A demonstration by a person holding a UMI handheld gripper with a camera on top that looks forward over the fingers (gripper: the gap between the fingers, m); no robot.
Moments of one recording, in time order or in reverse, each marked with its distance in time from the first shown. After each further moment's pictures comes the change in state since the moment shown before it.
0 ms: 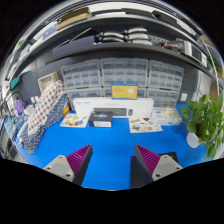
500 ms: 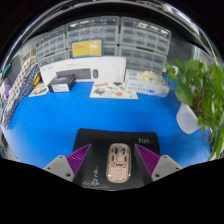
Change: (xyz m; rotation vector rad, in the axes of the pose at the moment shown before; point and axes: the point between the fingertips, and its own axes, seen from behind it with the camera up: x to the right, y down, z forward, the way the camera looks) arm 0.191 0.142 0.088 -0.230 0.096 -0.035
